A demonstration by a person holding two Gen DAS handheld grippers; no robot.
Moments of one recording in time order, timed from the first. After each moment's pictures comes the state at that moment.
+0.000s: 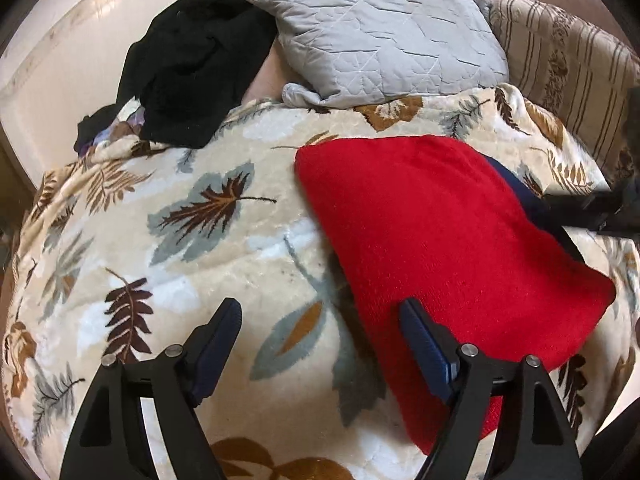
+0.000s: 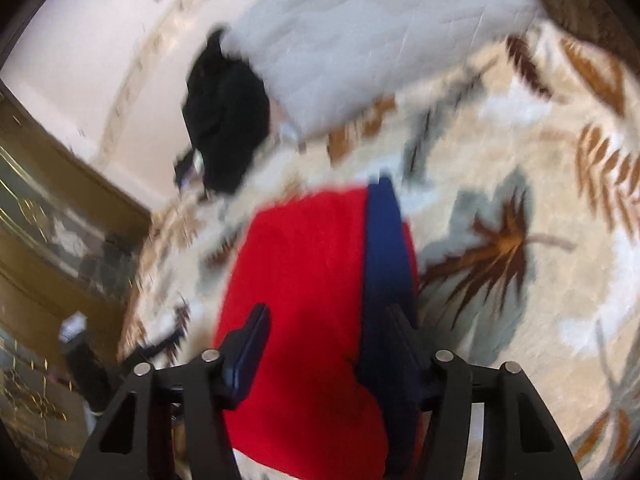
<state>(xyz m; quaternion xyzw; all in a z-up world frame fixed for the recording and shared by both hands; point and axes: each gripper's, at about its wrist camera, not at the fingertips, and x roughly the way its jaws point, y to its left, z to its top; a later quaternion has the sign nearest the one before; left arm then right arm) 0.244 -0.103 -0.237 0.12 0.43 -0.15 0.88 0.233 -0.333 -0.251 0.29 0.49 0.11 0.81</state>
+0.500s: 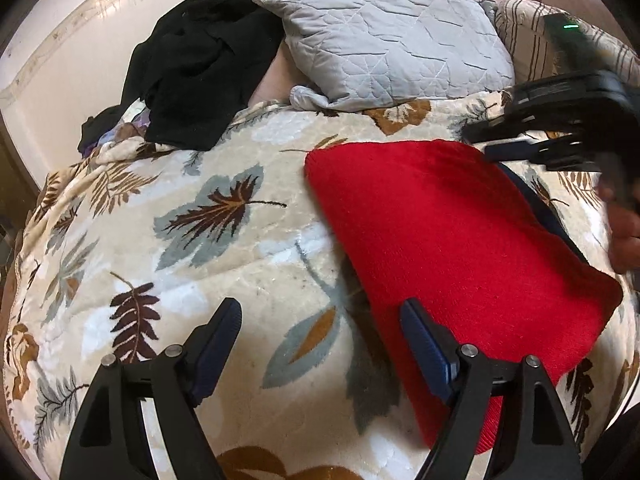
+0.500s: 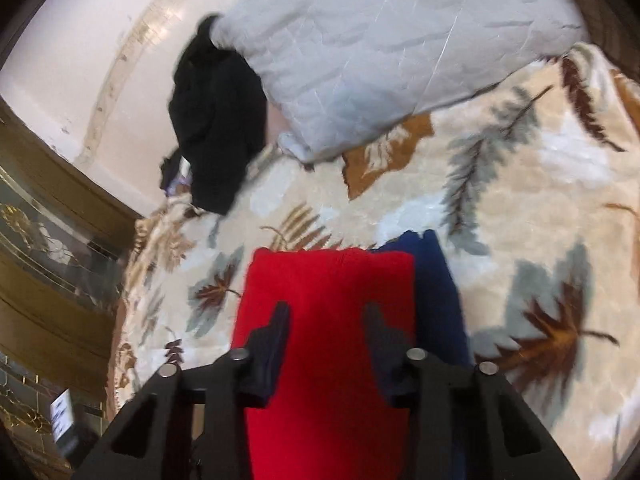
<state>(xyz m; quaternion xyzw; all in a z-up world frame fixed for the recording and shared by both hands) 0.251 -0.097 -0.237 0.12 0.42 -0.14 0.89 0.329 -0.315 -0.239 0.28 0.49 0.09 0.82</state>
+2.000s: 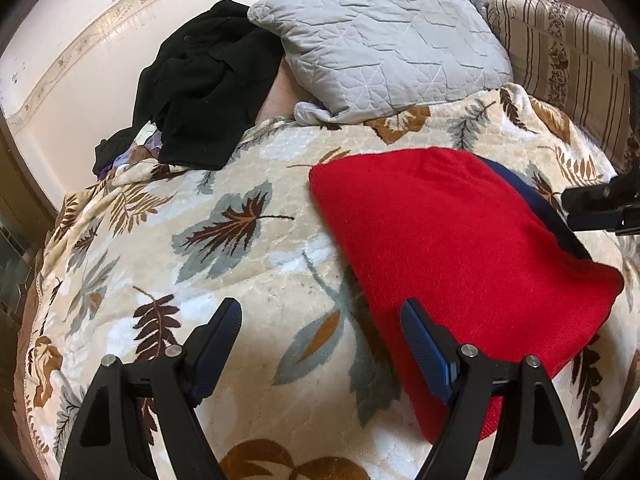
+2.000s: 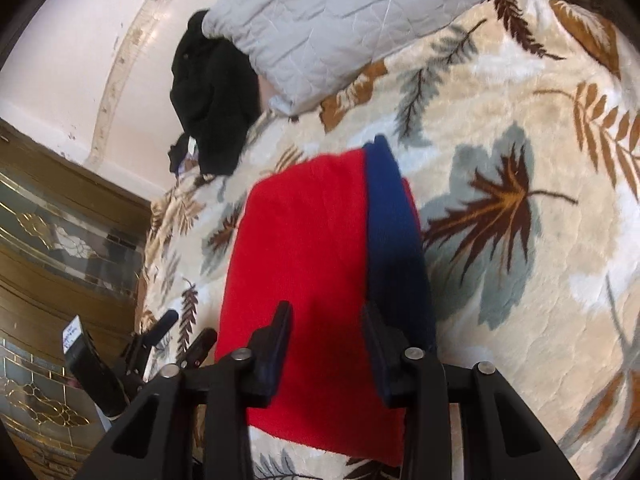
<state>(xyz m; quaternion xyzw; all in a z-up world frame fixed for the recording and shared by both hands) 0.236 -0.104 -0.225 0.15 0.40 -0.12 0.90 0.213 -0.354 -0.228 0.34 0.48 0.11 0.80</state>
